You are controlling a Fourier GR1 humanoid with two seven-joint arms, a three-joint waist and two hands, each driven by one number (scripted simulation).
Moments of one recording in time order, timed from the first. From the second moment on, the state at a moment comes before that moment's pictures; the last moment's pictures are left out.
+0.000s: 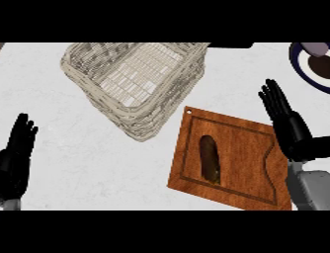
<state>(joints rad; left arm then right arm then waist) 0.07 0.36 -0.04 -1.51 0.24 0.30 -0.08 -0.21 -0.23 0.02 -1.35 -0.17 0.05 -0.22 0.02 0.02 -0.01</state>
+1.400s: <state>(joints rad) -0.16 0.45 -0.19 -1.56 0.19 0.05 -0.03 -0.63 -0.02 0.79 -1.43 1.11 0.16 0.80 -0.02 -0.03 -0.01</state>
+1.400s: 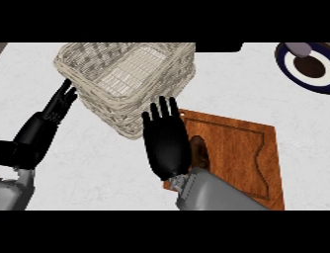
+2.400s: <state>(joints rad) -0.17 0.44 -0.18 -1.55 0.18 0.02 -0.03 -0.77 -0.03 0.66 -1.66 0.66 0.70 1.11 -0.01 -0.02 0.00</state>
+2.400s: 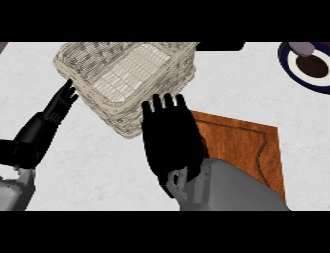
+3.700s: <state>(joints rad) -0.17 0.37 -0.12 -1.57 0.13 -0.04 -0.02 -0.45 -0.07 0.68 -1.72 1.03 0.68 0.97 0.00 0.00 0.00</state>
